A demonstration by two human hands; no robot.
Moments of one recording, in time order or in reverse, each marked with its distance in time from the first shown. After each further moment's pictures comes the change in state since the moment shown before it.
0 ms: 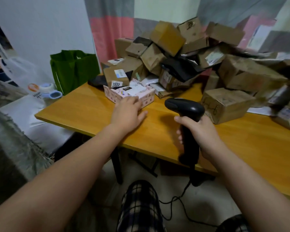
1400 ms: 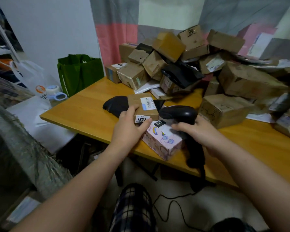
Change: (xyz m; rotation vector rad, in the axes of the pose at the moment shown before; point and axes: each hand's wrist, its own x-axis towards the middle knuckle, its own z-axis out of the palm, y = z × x) left_hand -0.046 0.038 -0.021 -0.611 0.047 -0.383; right_hand 0.015 -0.013 -0.022 -0.379 -0.132 -0.019
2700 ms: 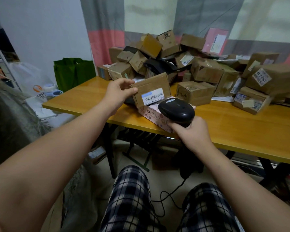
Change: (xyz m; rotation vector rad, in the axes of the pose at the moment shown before) left_hand -0.023 0.056 -0.042 -0.493 -0.025 0.101; right_hand -0.121 0.043 0.004 -0.201 0.422 -0.353
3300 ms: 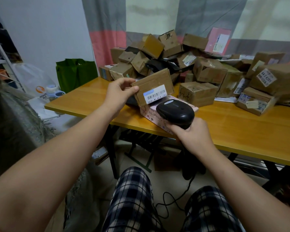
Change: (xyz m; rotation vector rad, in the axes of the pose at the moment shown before) left_hand -0.002 0.001 -0.002 -0.047 0.038 0.031; right_hand -0.002 -0.008 0.001 0.084 -0.084 -0.022
